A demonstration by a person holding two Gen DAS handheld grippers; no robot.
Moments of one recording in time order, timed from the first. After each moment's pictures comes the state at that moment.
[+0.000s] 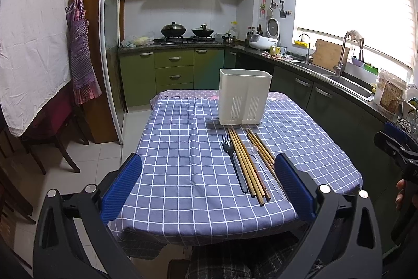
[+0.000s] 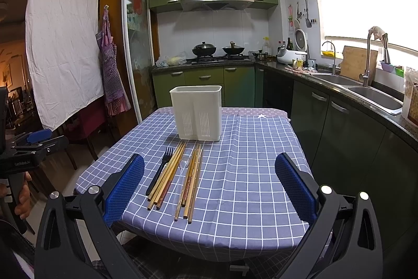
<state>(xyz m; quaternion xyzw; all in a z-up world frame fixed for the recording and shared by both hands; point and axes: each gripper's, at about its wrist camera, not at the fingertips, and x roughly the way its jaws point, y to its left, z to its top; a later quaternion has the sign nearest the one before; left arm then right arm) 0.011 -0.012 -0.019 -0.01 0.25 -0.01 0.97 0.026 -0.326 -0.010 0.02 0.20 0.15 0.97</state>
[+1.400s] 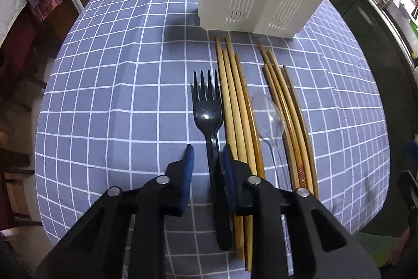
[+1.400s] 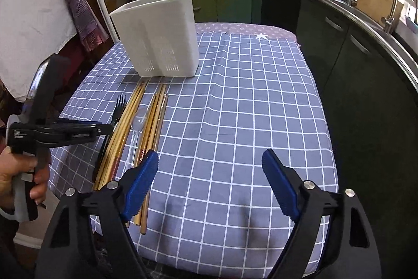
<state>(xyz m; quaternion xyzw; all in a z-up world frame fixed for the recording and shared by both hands) 0.266 -0.071 -0.152 -0.04 0.59 -0.01 0.81 0.212 -0.321 -0.076 -0.01 0.45 0.13 0.88</state>
